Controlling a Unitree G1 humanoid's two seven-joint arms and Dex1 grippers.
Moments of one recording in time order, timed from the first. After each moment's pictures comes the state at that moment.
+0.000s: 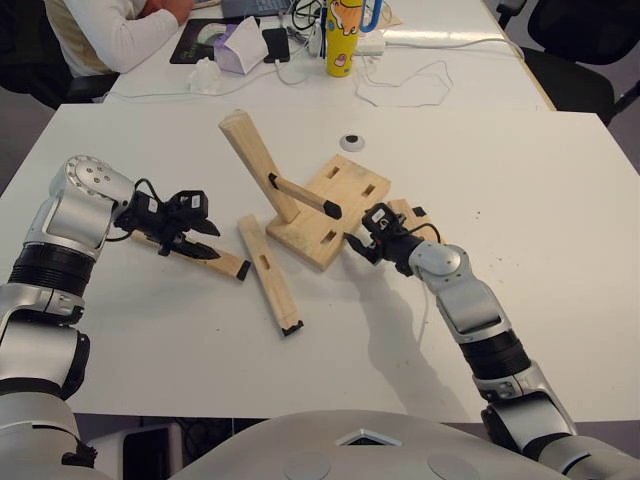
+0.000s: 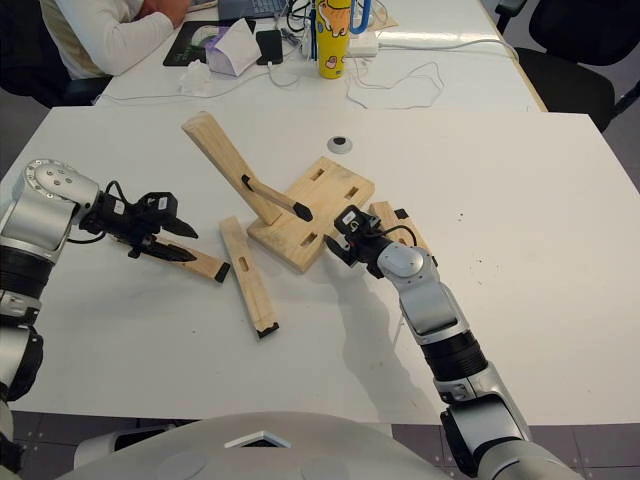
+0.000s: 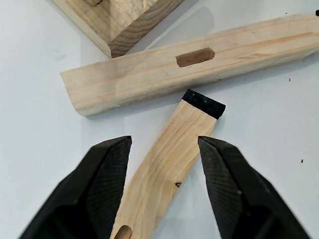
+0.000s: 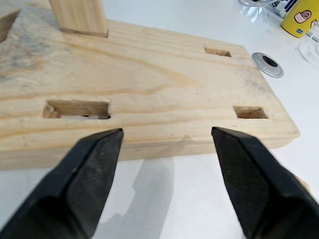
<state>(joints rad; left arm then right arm) -0.64 0.84 -0.34 0.45 0.04 0.20 -1.53 -0.24 -0.34 0.30 -0.11 -0.09 0.56 0.47</state>
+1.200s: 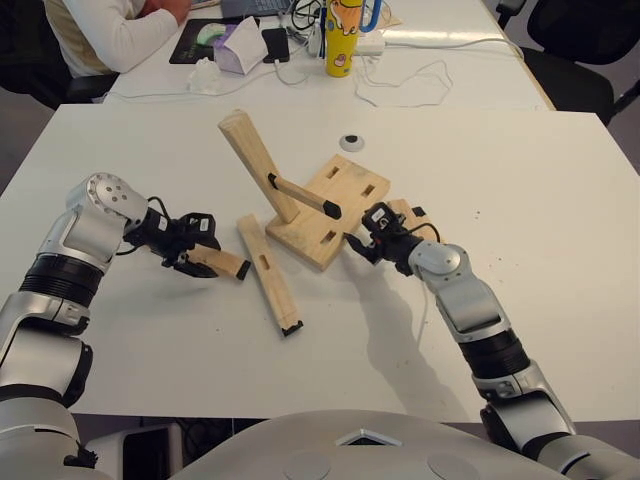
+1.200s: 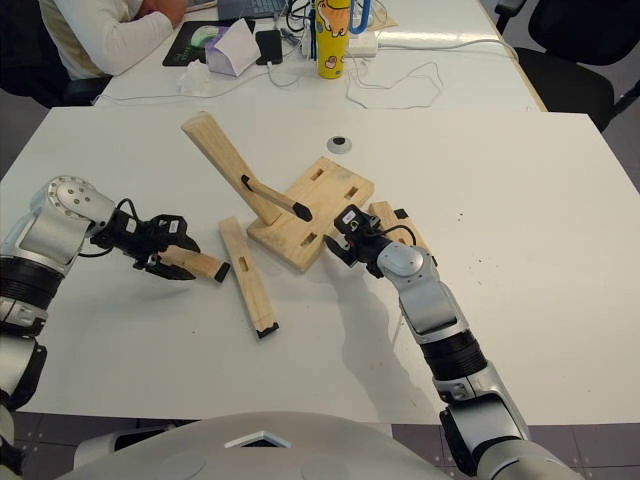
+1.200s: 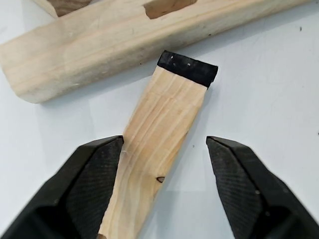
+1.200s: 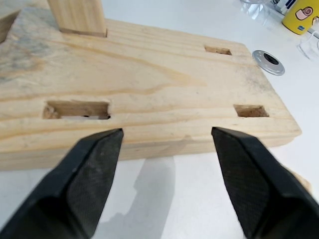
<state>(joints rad) -0.59 0.84 -0.40 0.45 0.12 0.07 -1.49 -0.24 -0.33 0.30 -0.11 -0.09 0.58 0.48</state>
